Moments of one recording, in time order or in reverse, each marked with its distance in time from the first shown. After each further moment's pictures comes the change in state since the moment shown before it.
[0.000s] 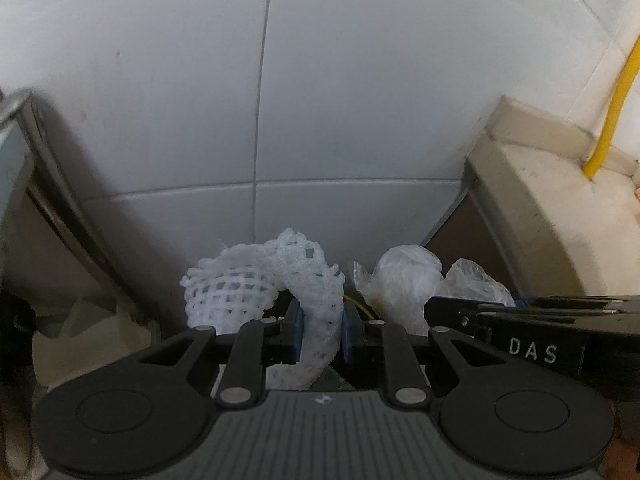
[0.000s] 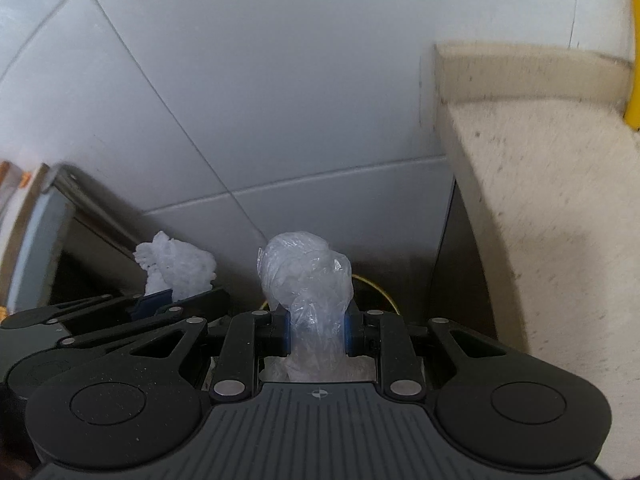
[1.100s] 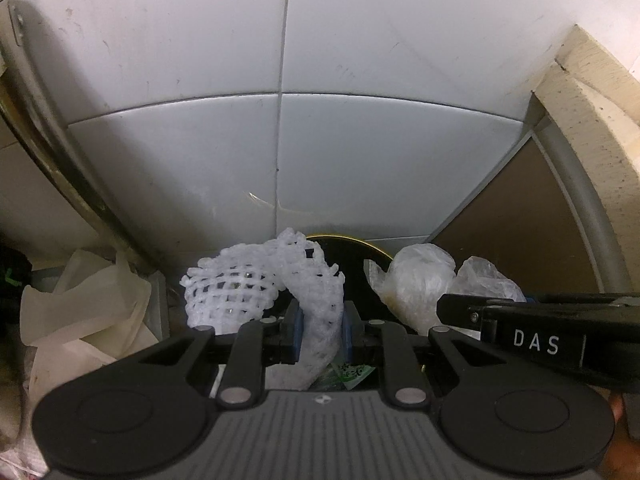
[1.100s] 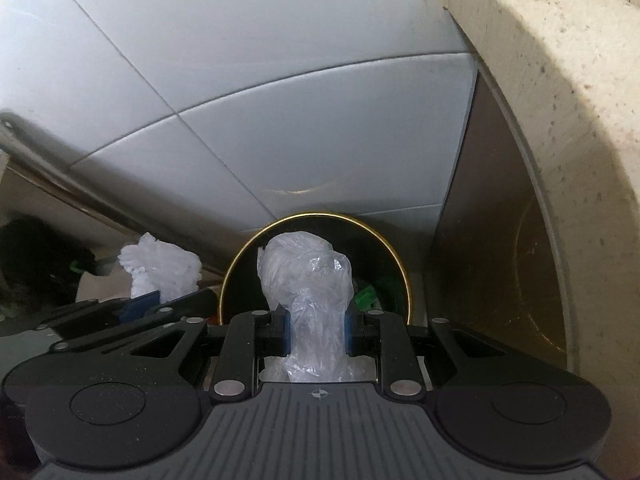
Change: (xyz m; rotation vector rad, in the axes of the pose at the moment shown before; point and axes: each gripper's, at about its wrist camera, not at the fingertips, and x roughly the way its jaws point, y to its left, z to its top) left arm 0.039 0.005 -0.015 -0.050 0.115 0.074; right arm 0.080 -0.019 -0.014 0.020 0.164 -0.002
